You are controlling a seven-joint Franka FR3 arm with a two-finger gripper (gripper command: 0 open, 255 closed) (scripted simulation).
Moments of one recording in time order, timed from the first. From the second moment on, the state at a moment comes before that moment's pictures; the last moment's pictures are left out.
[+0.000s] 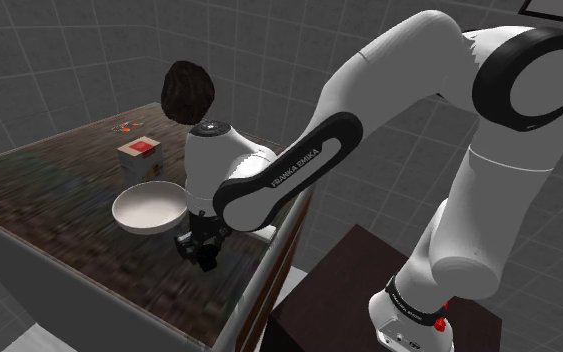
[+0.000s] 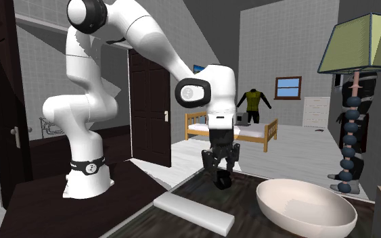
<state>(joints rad) 0.17 0.17 0.45 -2.29 -0.06 2.47 0.73</state>
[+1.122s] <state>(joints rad) 0.16 0.08 0.47 -2.27 0.00 2.37 0.69</state>
